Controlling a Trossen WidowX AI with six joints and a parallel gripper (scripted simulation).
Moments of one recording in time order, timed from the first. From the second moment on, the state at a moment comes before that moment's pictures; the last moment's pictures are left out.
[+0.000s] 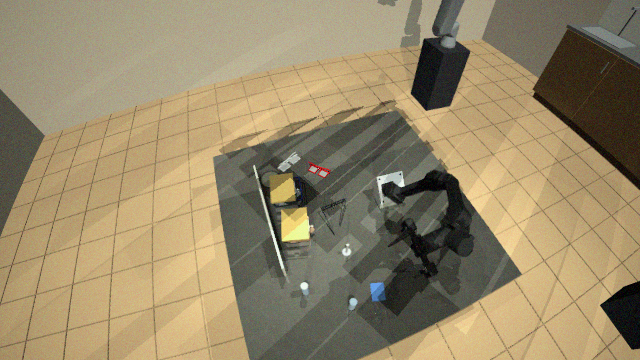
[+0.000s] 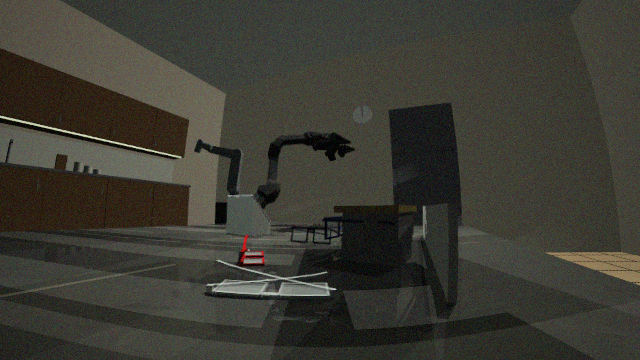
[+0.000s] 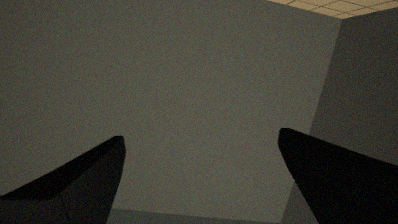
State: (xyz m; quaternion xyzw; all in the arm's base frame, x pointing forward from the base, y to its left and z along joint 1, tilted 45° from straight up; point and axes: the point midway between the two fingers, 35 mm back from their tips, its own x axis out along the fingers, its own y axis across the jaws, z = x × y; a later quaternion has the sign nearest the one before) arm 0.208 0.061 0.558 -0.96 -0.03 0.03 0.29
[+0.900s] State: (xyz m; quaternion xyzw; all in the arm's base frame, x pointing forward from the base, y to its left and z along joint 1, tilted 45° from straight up) arm 0.320 0.086 0.446 -0.89 0.06 0.19 0.42
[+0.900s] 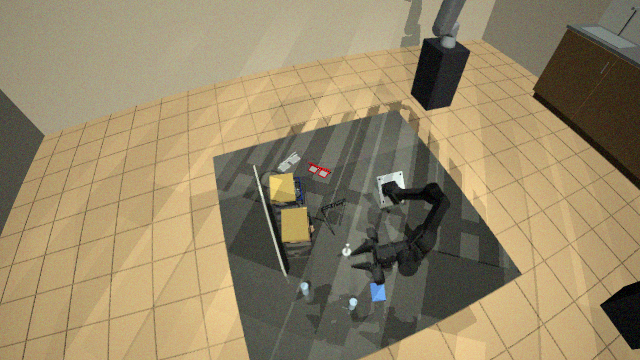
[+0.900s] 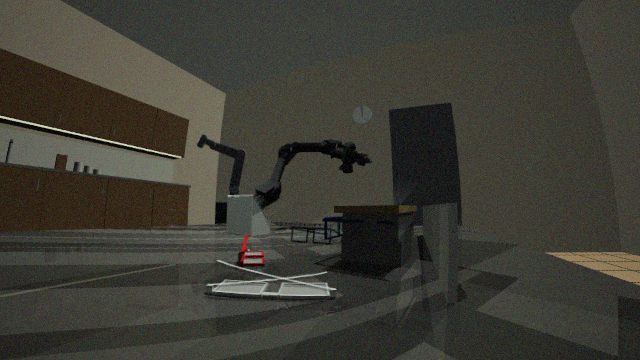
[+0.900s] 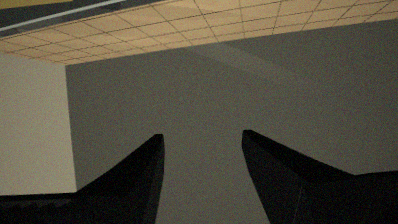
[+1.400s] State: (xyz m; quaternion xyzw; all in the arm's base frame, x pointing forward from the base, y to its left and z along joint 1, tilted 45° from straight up) arm 0.400 0.015 0.210 -0.57 0.34 0.38 0.64
